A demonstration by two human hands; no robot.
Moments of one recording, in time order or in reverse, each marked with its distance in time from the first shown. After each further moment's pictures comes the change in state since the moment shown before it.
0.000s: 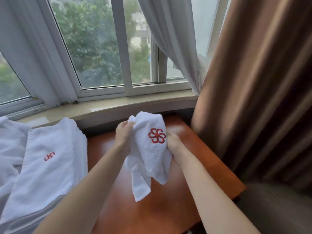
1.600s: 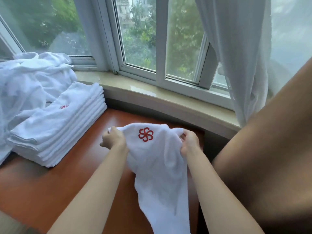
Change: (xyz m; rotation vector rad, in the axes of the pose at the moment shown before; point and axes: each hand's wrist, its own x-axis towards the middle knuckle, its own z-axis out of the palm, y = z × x) left_hand 0.086 -0.052 0.150 -0.390 1.325 -0.208; right_hand 0.276 -0.023 -0.142 0.346 -0.281 0.474
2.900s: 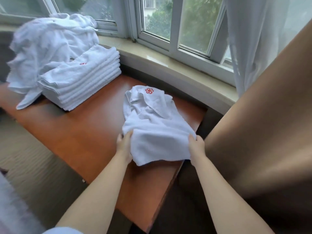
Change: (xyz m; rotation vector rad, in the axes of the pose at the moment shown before) left_hand -0.100 -0.160 -0.087 -0.174 -0.259 -0.097; right_hand -0.008 0.039 -0.171 -0.759 0.002 -0.229
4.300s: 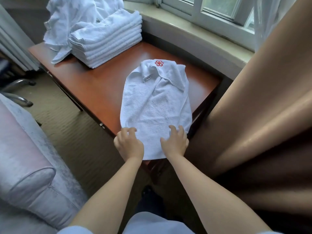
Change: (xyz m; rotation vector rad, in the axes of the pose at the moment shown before) left_hand -0.136 -0.121 -0.092 1.246 0.456 0.644; right_hand -0.128 0.120 0.008 -0.867 -0.176 -0.403
